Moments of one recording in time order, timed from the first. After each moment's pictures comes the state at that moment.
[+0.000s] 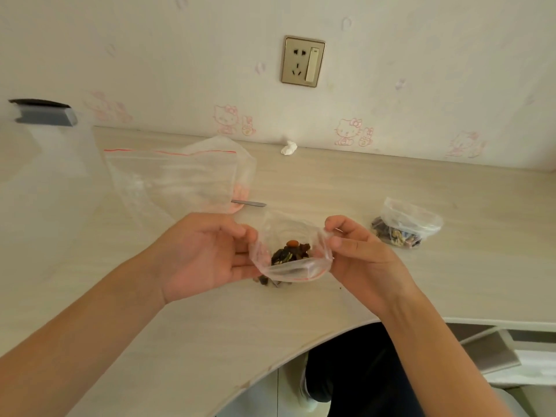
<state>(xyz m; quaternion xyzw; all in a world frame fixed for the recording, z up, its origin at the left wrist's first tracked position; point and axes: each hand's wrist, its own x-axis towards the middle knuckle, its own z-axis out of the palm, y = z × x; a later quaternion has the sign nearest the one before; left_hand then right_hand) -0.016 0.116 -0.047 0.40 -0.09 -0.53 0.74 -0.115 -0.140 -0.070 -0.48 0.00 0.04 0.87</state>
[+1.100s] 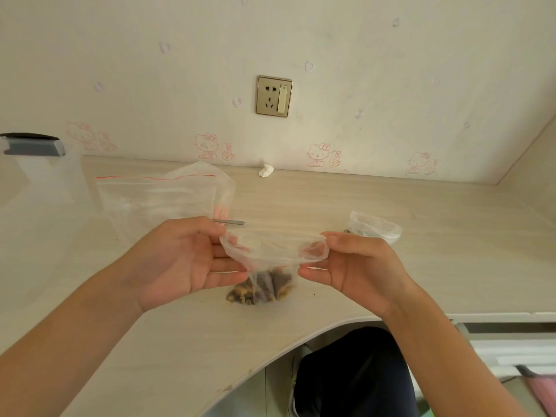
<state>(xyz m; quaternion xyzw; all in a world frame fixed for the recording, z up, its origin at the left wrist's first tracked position) -0.030 0.119 -0.015 0.45 -0.13 -0.49 0.73 -0.149 -0.153 -0.021 -0.51 0.00 0.10 0.86</state>
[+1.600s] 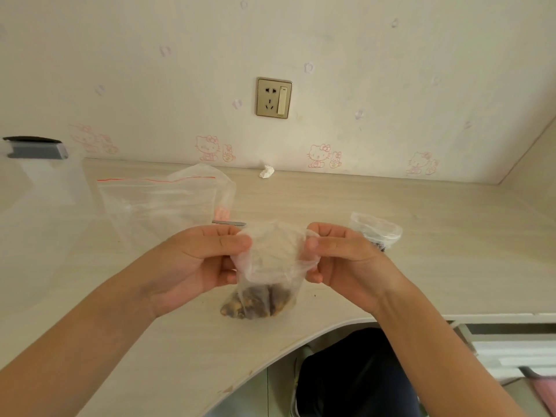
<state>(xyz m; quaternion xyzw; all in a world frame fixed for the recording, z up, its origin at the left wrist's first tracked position) -0.051 0.106 -0.006 0.54 -0.17 -0.40 0.72 -0.141 -0.133 -0.008 -0.57 -0.04 0.09 0.81</state>
